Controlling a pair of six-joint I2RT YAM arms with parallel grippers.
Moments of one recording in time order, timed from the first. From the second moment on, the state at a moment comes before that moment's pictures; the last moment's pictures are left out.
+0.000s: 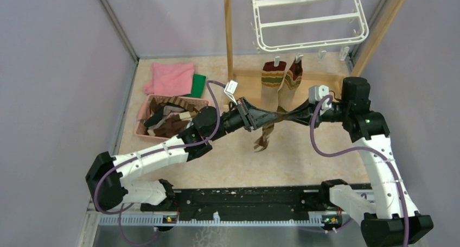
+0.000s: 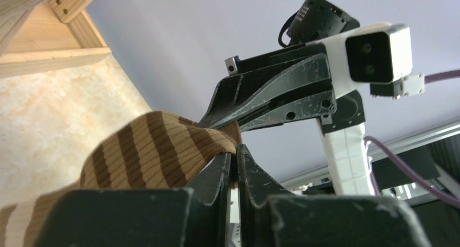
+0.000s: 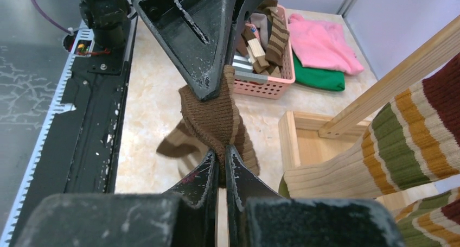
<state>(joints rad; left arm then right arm) -1.00 1.24 0.89 0.52 0.14 -1.11 0.13 0.95 1.11 -0.71 -1.28 -0.78</state>
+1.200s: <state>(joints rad) -1.01 1.26 0.64 0.80 0.45 0.26 0.13 1.00 1.04 -1.06 -1.17 -1.00</state>
